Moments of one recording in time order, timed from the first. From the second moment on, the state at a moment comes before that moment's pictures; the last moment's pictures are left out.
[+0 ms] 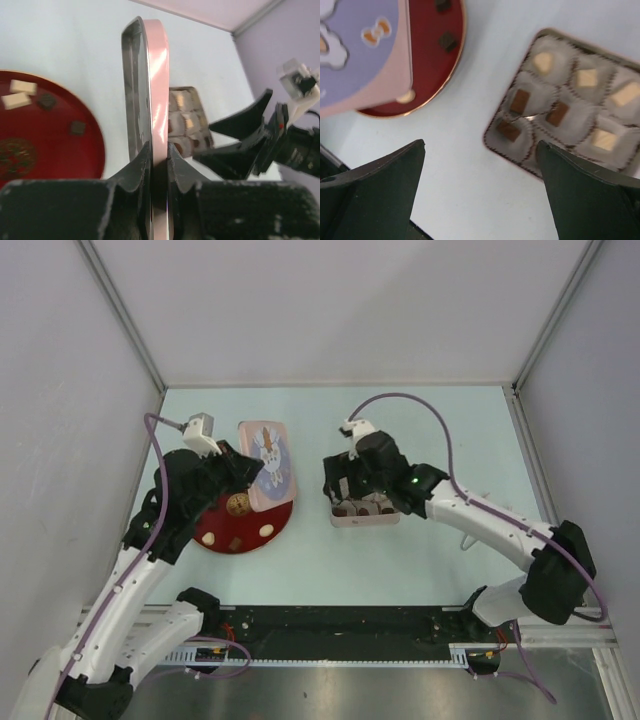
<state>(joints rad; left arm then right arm) -0.39 0.77 0.93 -0.44 0.03 -0.56 0.84 1.45 1.17 -0.35 0.05 0.33</state>
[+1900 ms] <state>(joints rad) -0.64 1.71 0.76 0.75 0.29 -1.20 0.04 1.61 0.76 0.18 -0.74 0.73</state>
